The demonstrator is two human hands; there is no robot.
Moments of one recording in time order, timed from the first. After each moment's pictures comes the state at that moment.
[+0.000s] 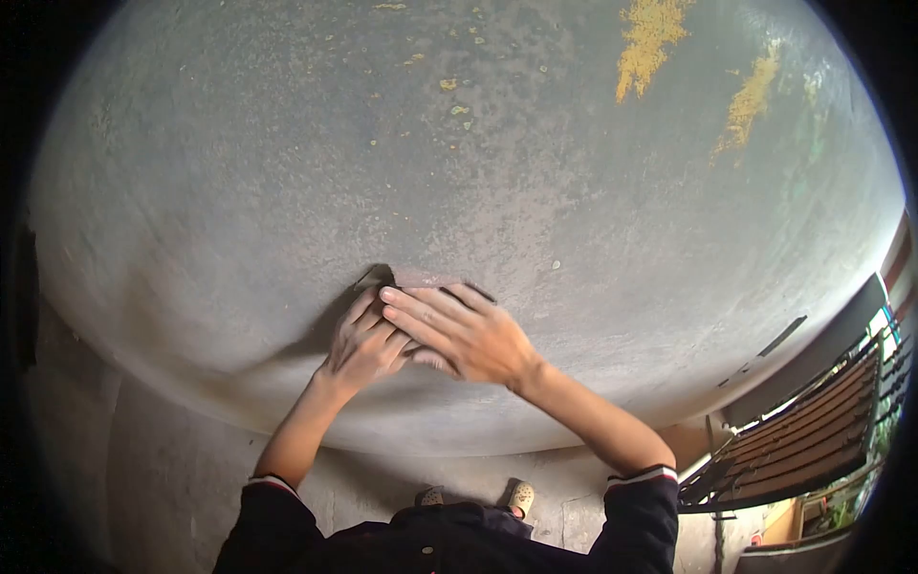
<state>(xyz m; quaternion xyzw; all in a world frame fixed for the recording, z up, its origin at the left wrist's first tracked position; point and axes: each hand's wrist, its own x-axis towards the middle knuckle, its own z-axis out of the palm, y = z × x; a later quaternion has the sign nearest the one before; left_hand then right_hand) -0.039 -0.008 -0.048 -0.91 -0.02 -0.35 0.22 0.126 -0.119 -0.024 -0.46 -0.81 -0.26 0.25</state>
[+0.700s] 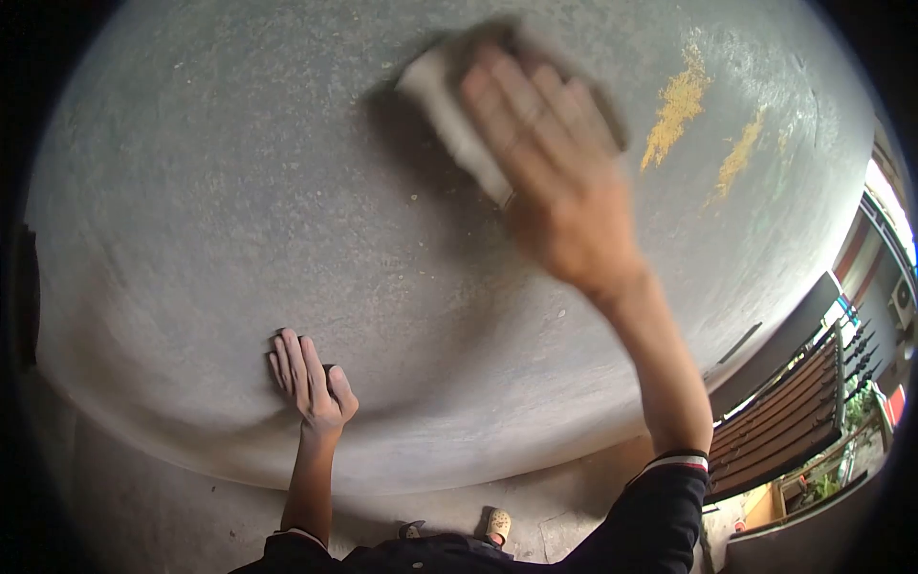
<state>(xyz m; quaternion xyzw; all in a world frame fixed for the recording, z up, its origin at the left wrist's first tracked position) -0.069 0.041 -0.083 -0.73 -0.19 -0.59 0.28 0.158 -0.095 0.137 -0.47 -0.60 -0.62 0.19</state>
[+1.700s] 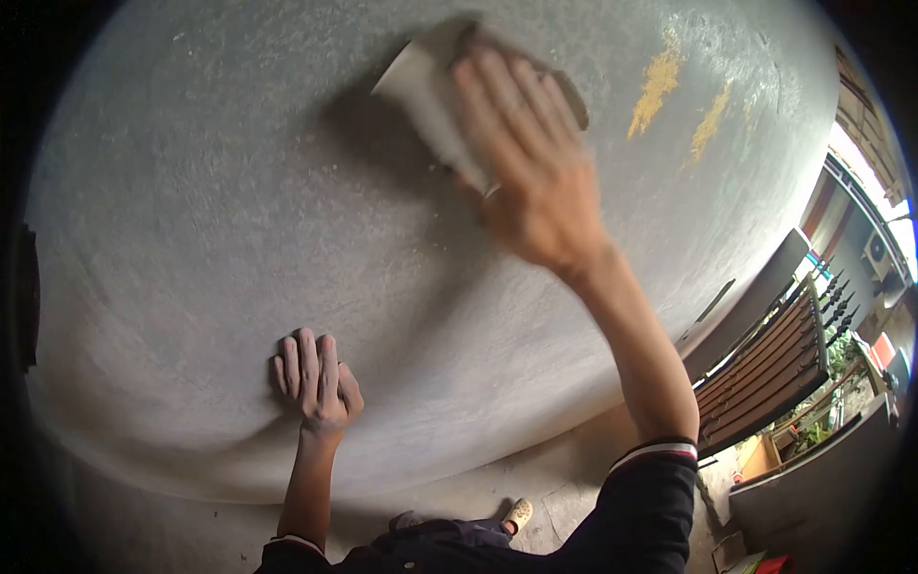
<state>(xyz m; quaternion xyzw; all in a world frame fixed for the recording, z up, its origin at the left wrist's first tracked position) -0.076 0.052 -0.088 -0.73 -0.11 -0.60 0.29 0.136 -0.077 0.116 -0.50 -0.58 -0.59 0.23</state>
